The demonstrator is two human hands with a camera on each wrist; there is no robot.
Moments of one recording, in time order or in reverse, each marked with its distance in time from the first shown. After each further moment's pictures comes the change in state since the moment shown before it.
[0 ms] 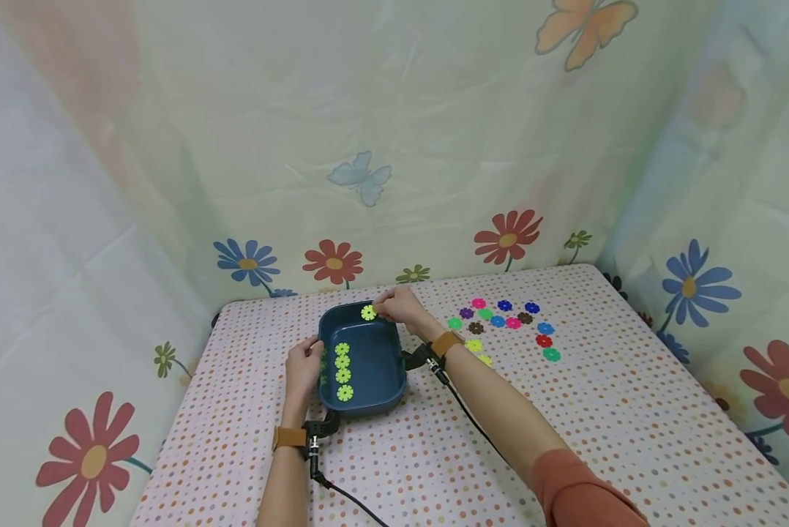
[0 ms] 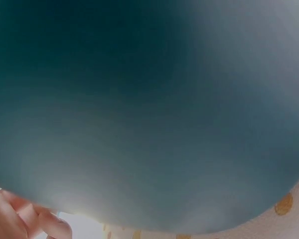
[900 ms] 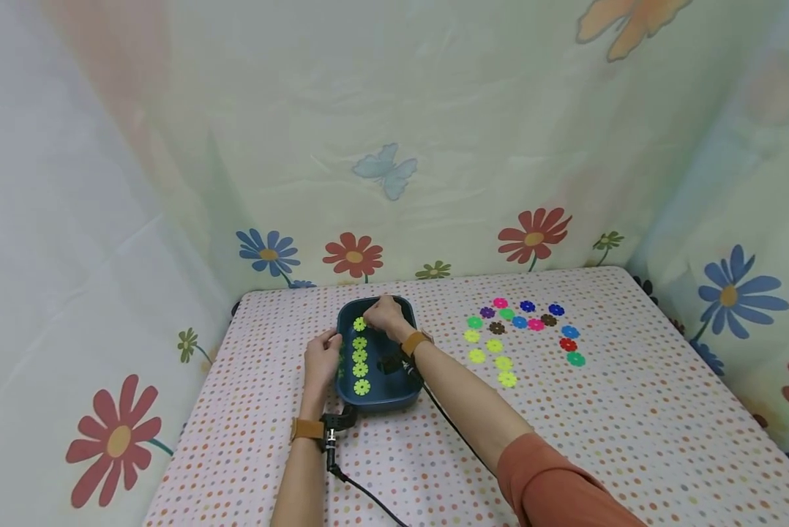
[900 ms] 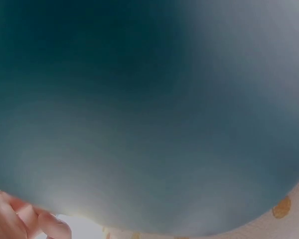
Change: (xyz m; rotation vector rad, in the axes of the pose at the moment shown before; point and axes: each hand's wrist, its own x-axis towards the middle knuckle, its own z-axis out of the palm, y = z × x) left_hand 0.008 -0.003 0.003 0.014 0.028 0.022; right_hand 0.035 0.010 0.074 -0.095 -0.010 0.115
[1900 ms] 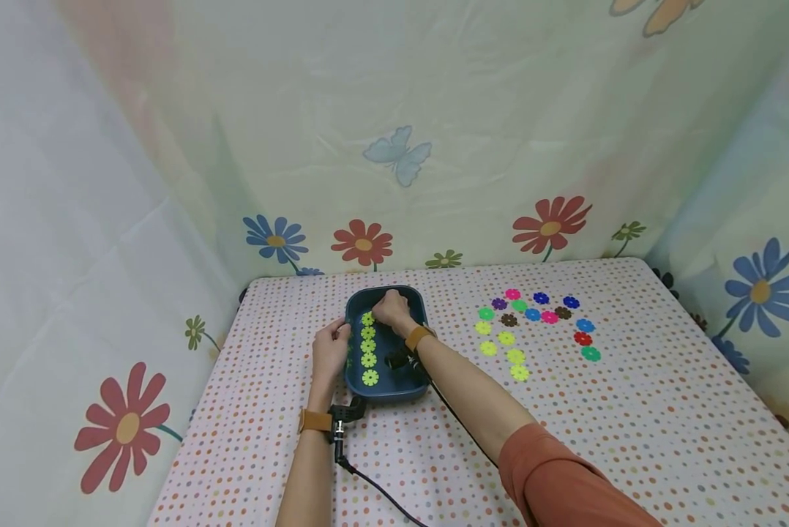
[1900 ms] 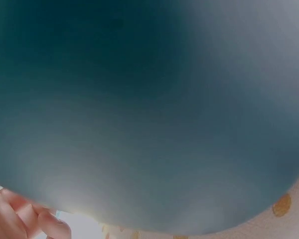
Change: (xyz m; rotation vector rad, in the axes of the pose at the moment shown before) left_hand 0.003 -0.001 0.001 0.023 0.022 0.004; right_hand 0.021 0.013 0.016 -0.113 0.061 0.046
